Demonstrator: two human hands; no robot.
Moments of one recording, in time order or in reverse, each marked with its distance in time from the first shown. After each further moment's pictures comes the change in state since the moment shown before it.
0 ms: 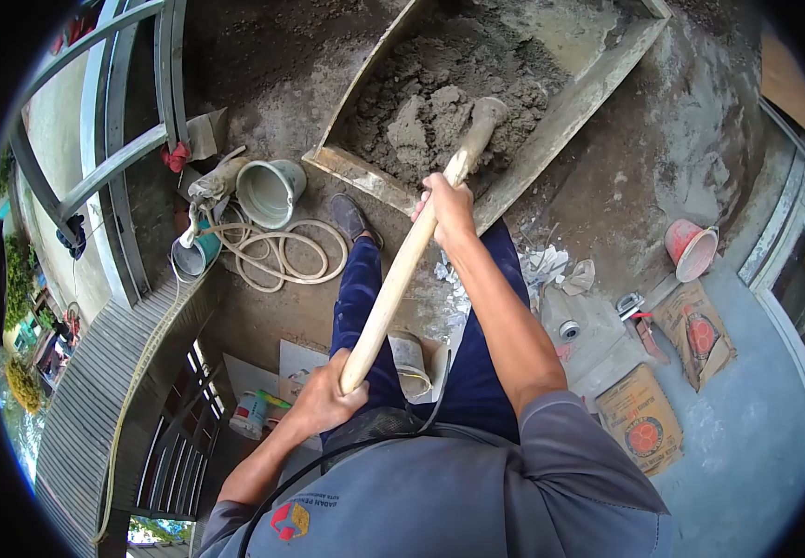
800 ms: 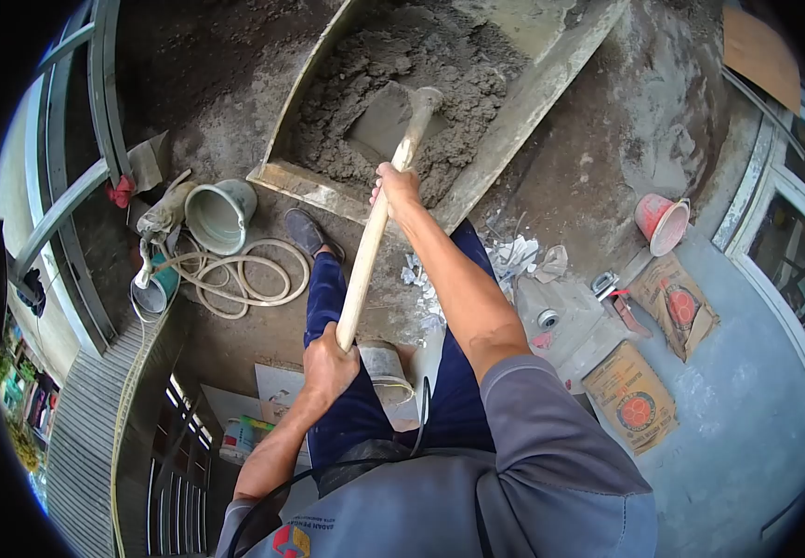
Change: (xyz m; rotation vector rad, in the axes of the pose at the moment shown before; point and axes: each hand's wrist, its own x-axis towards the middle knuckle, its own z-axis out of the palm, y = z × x) left_hand 0.137 -0.060 0.054 0.313 0.318 0.058; right_hand 0.136 0.036 -0.006 -0.059 0.125 -0.051
